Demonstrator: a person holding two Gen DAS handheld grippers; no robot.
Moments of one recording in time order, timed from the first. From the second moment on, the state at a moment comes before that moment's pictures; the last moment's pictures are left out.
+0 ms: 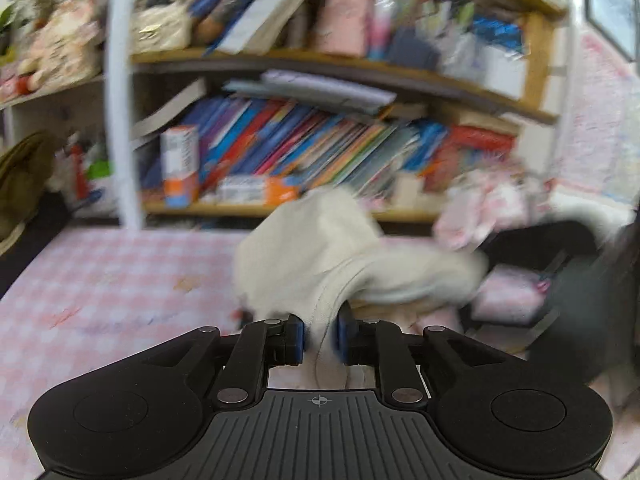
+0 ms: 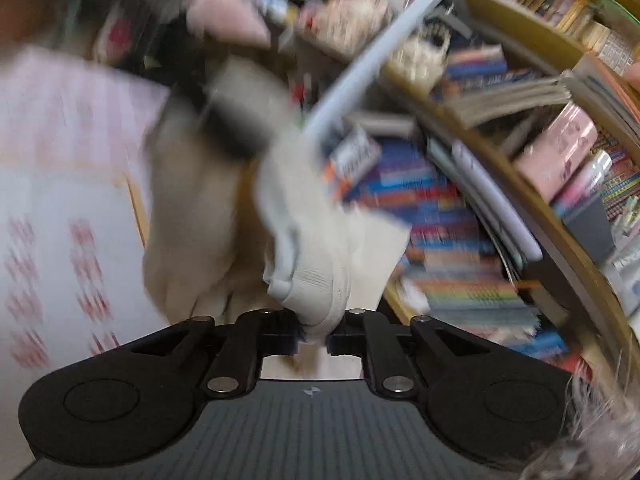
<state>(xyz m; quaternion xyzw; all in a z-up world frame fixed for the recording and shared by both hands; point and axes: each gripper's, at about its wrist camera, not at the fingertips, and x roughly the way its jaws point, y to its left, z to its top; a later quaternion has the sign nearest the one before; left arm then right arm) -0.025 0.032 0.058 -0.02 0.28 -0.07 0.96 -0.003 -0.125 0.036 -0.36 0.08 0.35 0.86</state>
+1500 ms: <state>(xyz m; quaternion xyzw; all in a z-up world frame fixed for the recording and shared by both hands) -0.188 0.034 0.324 0.02 -0.34 0.08 0.94 -0.139 -0.277 0.338 -0.11 -0.32 0.33 0.88</state>
